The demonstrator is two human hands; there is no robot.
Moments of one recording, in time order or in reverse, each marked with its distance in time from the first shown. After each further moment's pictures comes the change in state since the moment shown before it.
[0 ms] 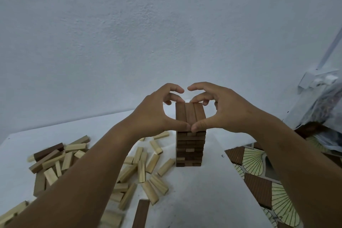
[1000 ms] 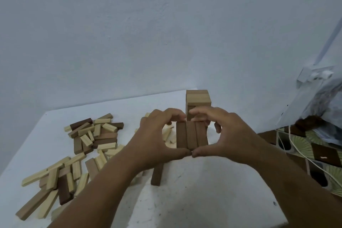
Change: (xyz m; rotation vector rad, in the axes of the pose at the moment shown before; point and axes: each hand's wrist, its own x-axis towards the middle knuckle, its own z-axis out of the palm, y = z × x) left_hand -0.147 0.004 0.016 0.166 0.061 0.072; right_hand -0.117 -0.057 0.063 0.024 0.050 -0.116
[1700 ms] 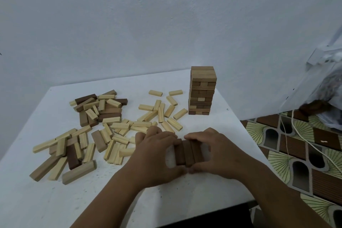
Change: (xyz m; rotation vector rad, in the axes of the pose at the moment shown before) left_hand -0.072 -0.027 0.053 0.368 -0.172 -0.062; right_hand -0.048 0.047 0.083 -0.041 -0.261 0.162
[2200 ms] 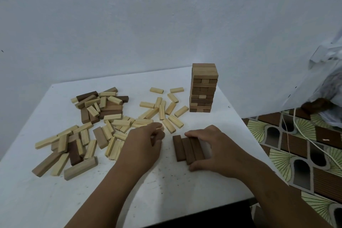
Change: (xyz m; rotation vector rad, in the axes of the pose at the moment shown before) left_hand 0.002 -0.014 -0.002 -0.252 0.241 -0.316; right_hand -0.003 -0.002 0.001 -0.011 -0.007 0.029
